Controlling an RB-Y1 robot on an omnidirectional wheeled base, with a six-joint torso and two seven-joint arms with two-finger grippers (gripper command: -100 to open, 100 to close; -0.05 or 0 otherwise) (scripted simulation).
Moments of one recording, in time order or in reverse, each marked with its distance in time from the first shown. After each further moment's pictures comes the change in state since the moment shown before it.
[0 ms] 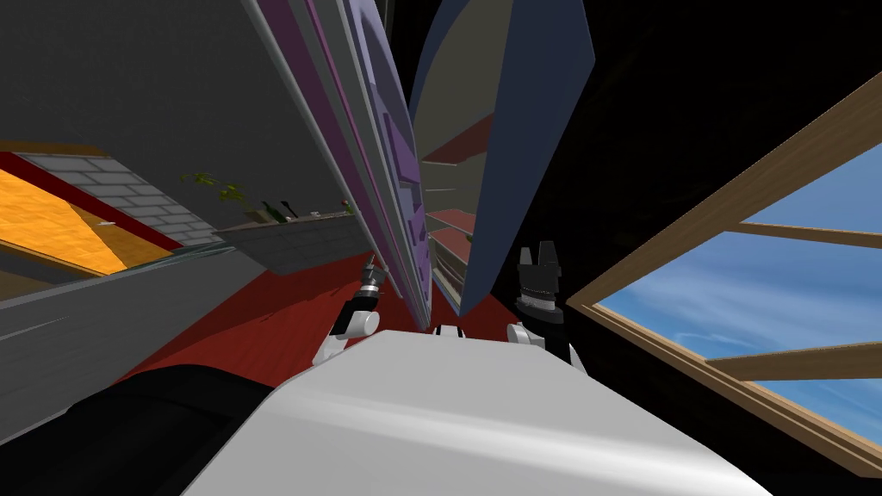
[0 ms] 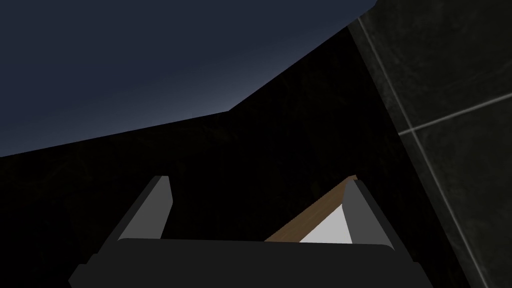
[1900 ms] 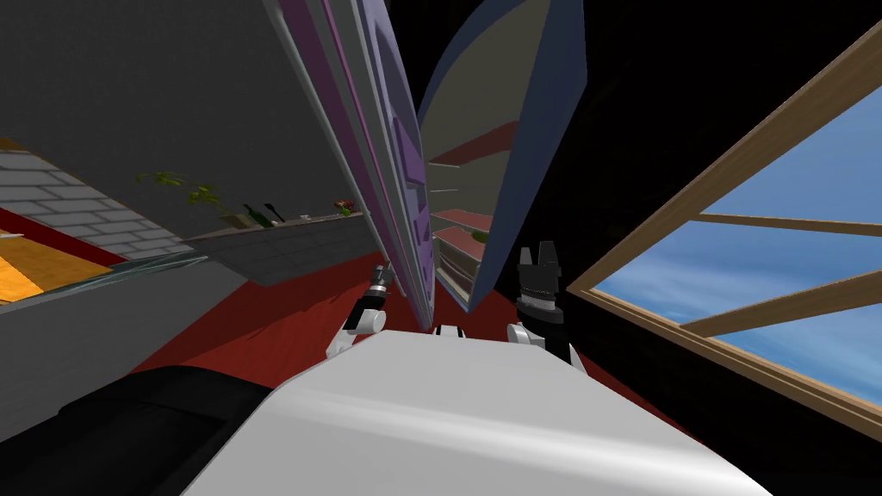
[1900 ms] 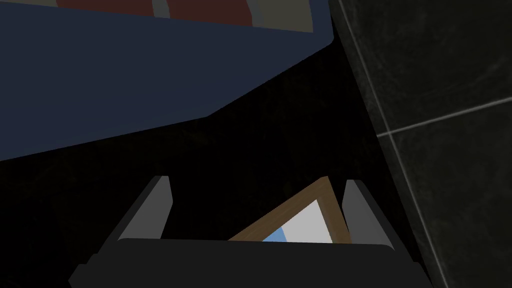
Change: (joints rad) left arm -0.050 0.048 -0.081 0.111 -0.013 -0.064 0.004; right arm 0.000 -0.001 -0.001 0.000 0.000 0.000 0.000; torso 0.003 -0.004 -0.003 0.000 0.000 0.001
